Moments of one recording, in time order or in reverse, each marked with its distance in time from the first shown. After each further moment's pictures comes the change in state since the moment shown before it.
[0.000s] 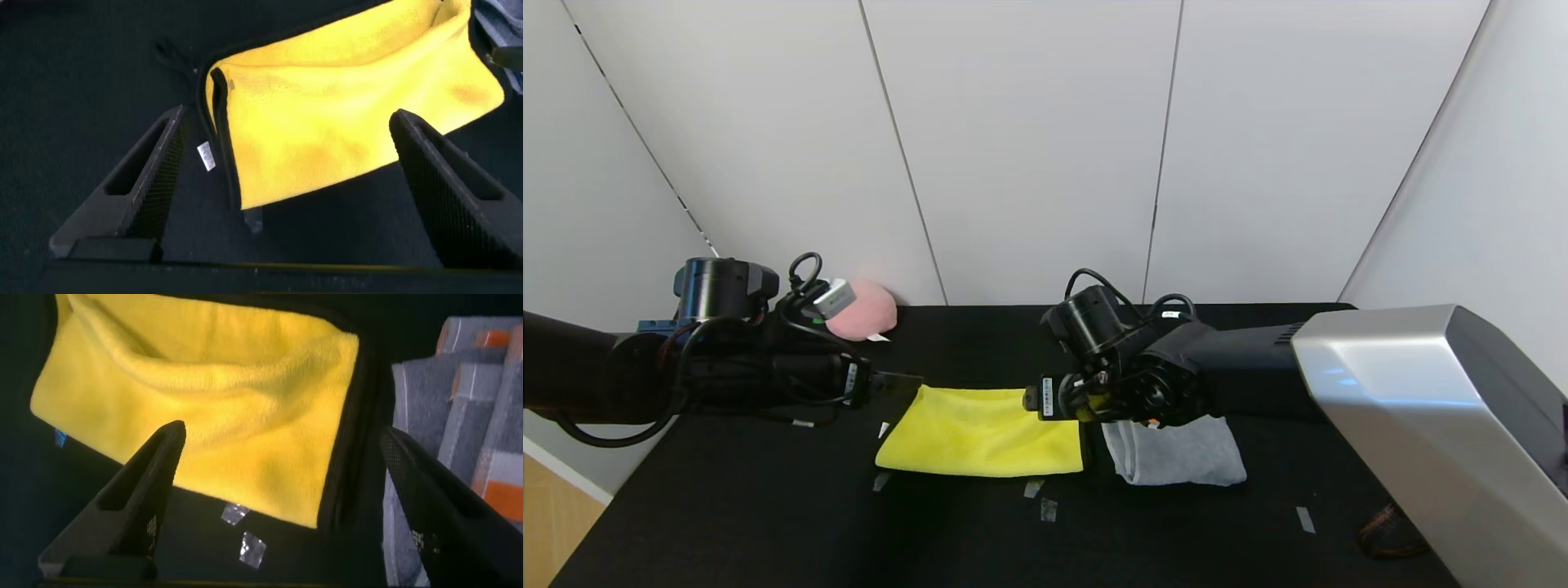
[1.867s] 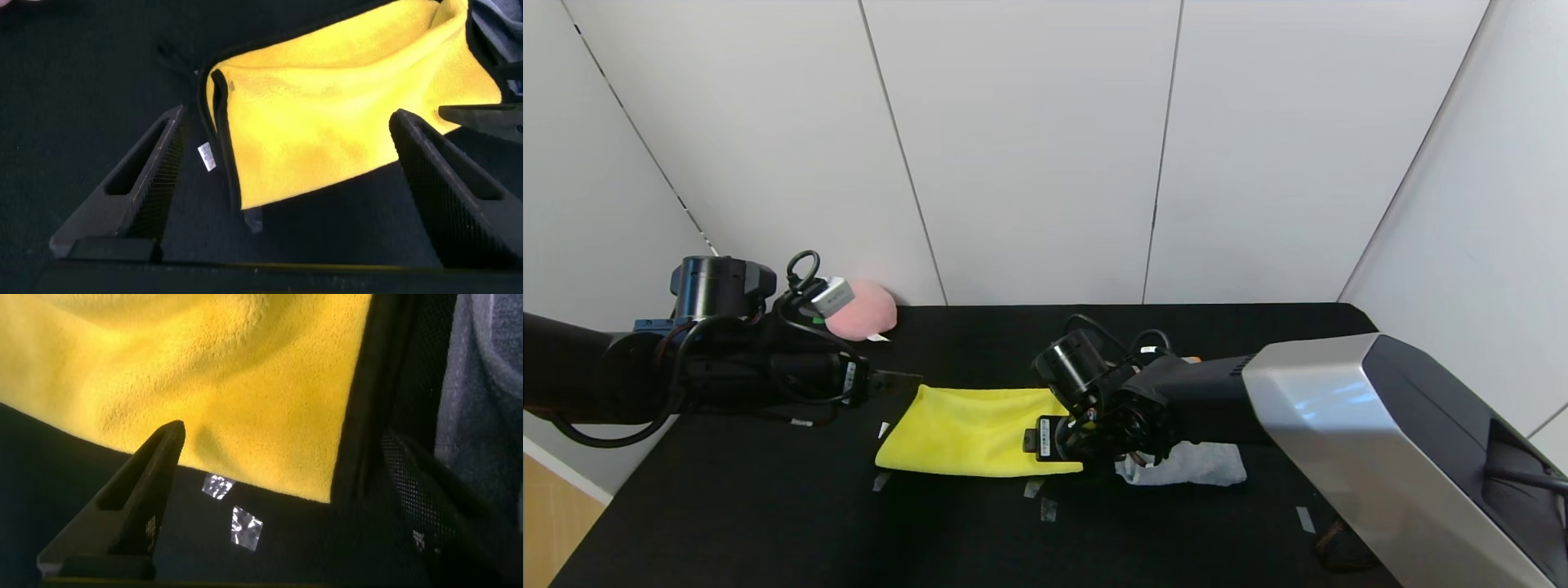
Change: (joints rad) left arm 0.000 -0.008 0.002 0.000 0.000 0.000; right arm 0.017 0.078 0.016 0.059 0.049 0.092
